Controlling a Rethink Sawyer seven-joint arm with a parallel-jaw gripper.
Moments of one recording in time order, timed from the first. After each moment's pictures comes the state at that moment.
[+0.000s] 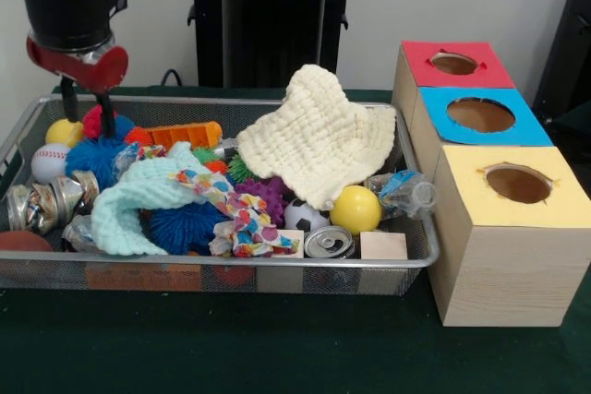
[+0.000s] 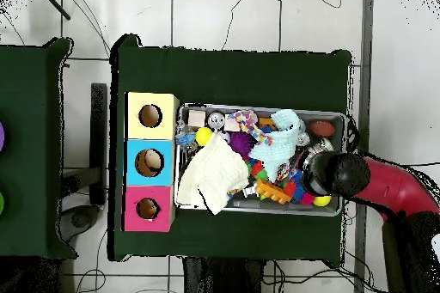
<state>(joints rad) -0.76 -0.62 0.21 1.59 -0.43 0.69 1.98</state>
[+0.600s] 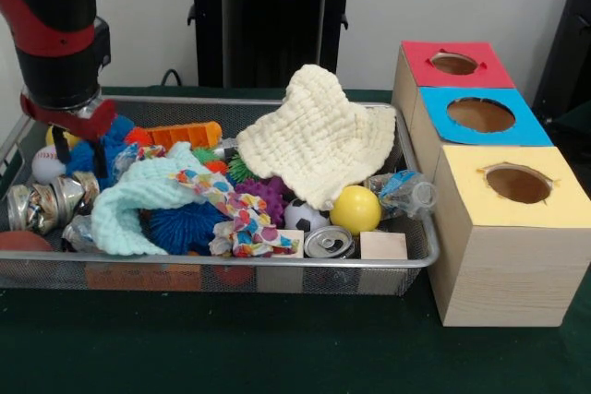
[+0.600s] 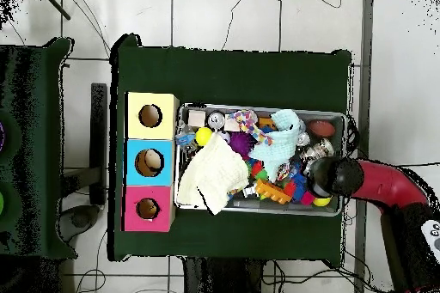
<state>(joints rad) -0.85 -0.46 0.28 1.50 -0.62 0.69 1.95</state>
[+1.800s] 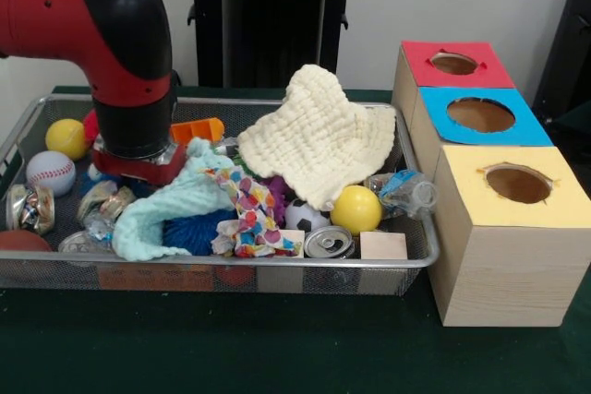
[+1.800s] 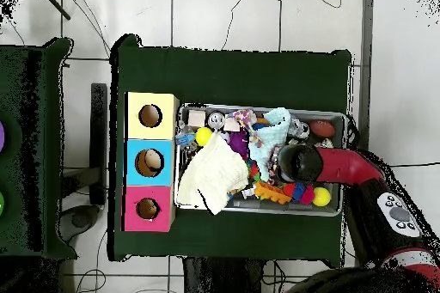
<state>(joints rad) -0.75 -0.37 0.32 1.48 -0.63 0.58 1.95</state>
